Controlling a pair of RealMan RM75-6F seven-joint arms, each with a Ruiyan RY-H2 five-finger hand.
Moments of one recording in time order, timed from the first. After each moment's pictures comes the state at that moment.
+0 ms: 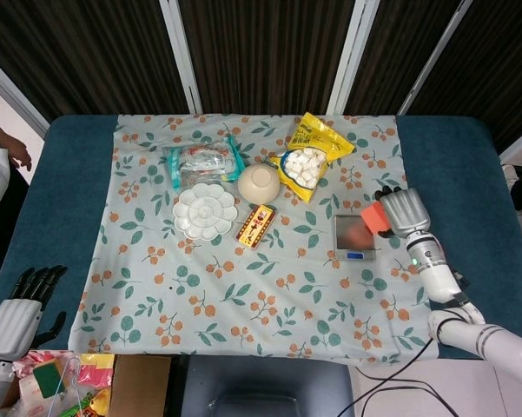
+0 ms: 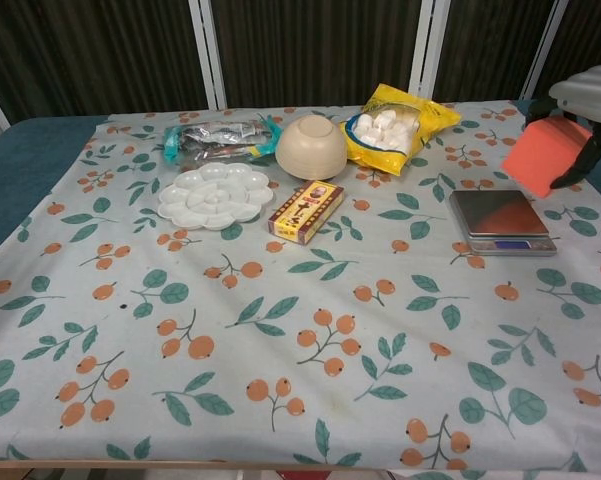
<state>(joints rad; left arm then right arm) -0.14 -1.11 0.04 -1.58 1.59 1.42 -0.03 0.70 -1.43 0.18 -1.10 -1.14 0.87 -0.42</state>
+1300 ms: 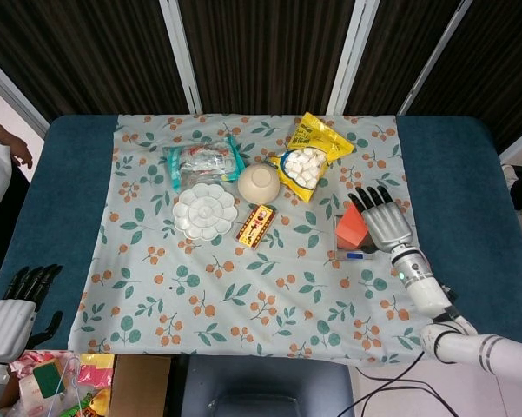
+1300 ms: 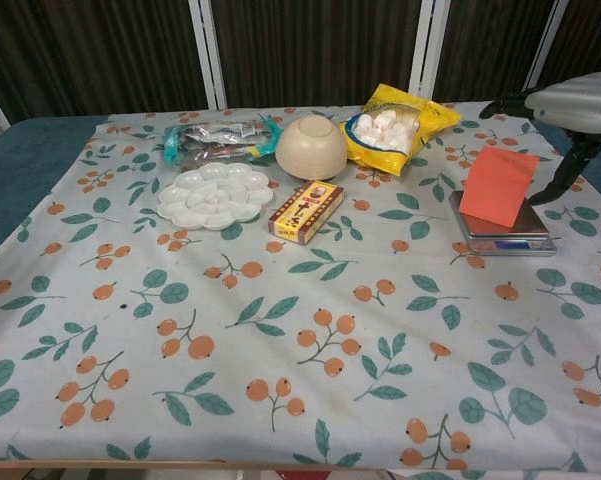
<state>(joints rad) -0.12 -1.10 0.03 -1.59 1.60 1.45 -0.05 0.70 -1.33 0.14 -1.41 -1.04 0.92 -0.48</state>
